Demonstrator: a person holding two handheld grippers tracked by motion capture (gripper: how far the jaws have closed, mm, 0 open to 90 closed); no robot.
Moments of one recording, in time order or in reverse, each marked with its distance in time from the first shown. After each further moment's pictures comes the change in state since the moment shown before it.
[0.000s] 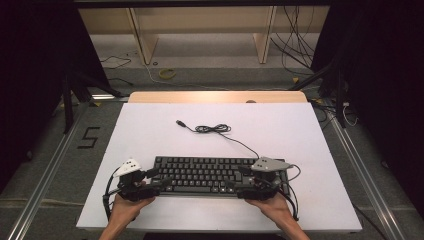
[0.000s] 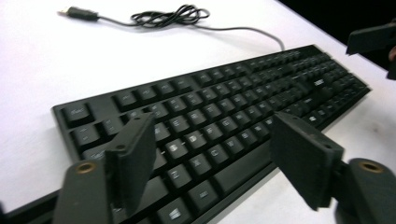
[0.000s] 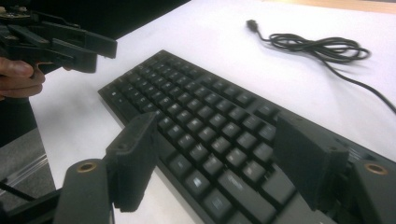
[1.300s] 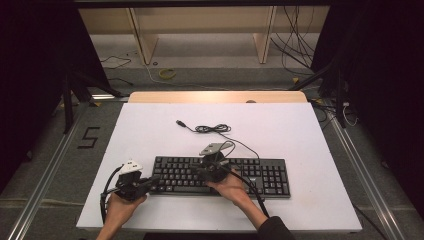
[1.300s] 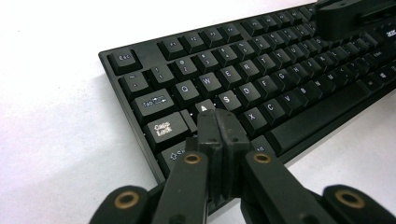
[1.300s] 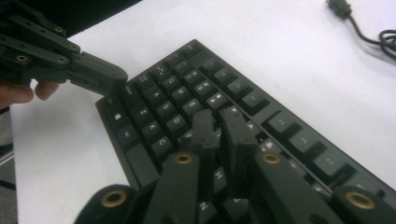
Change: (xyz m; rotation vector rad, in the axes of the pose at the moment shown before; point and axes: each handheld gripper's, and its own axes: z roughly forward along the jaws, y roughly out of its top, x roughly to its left) left arm 0.015 -0.008 0.004 0.171 0.127 0.018; right arm 0.032 0.042 0.122 0.188 0.077 -0.068
